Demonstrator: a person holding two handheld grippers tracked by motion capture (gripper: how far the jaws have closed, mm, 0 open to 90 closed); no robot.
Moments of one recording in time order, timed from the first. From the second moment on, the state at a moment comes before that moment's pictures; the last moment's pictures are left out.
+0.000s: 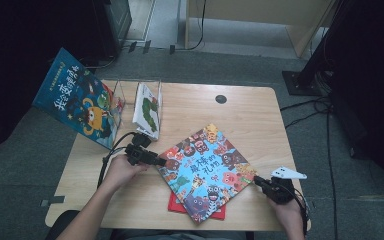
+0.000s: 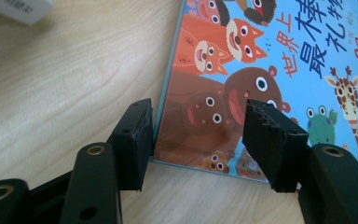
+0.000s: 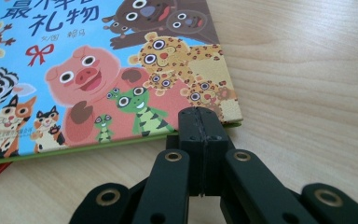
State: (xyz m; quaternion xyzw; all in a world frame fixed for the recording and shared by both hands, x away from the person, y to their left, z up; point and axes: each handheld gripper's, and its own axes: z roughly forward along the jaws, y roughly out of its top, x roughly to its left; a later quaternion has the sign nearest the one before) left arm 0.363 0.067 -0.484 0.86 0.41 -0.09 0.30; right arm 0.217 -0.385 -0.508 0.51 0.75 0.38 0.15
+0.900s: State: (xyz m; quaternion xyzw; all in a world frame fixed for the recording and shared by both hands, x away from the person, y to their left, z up) left arm 0.339 0.094 -0.485 0.84 0.43 -0.12 0.30; right arm 0.262 -0.371 -0.510 0.51 0.75 0.39 0.15
